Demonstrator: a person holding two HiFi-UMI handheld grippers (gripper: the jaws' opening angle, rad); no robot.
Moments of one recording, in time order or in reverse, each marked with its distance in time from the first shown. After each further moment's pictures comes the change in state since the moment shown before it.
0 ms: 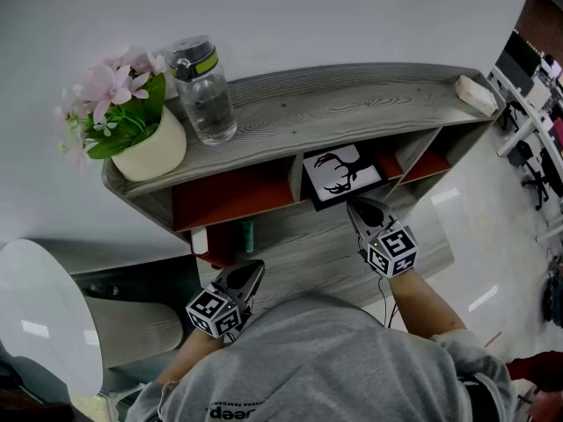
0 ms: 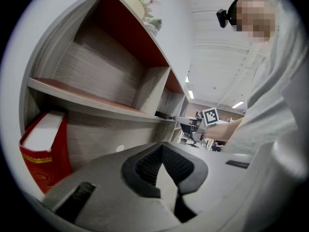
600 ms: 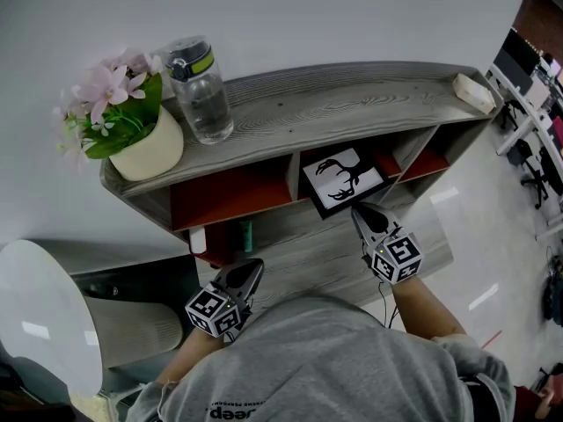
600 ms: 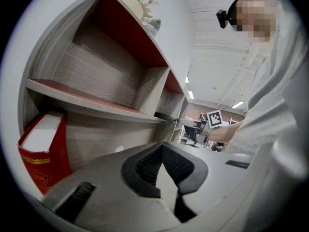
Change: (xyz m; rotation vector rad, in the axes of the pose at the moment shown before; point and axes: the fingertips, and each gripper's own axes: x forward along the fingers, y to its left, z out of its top) left arm 0.002 -0.001 0.002 0.005 -0.006 0.000; right arm -0.021 -0.002 -0.005 0.027 -0.030 -0.013
